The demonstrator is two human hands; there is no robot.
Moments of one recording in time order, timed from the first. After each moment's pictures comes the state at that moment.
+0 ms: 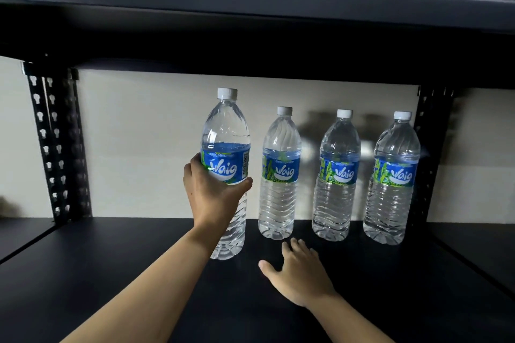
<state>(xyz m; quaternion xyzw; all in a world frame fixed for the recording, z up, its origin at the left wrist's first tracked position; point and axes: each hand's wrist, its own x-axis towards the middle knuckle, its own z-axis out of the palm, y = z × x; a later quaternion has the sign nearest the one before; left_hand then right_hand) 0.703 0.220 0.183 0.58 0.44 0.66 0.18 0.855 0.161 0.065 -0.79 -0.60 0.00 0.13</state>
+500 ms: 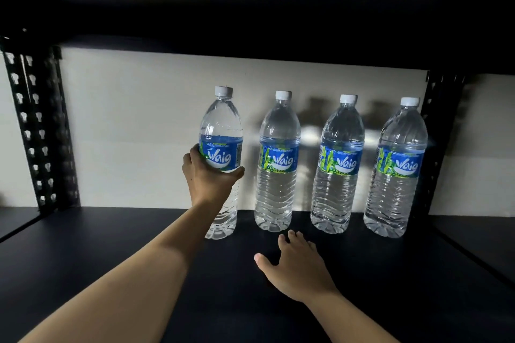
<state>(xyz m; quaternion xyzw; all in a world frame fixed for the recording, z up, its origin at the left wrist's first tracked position) 0.719 0.286 0.161 0.58 0.46 0.65 0.19 0.857 0.161 0.066 -0.78 -0.61 0.02 0.14</state>
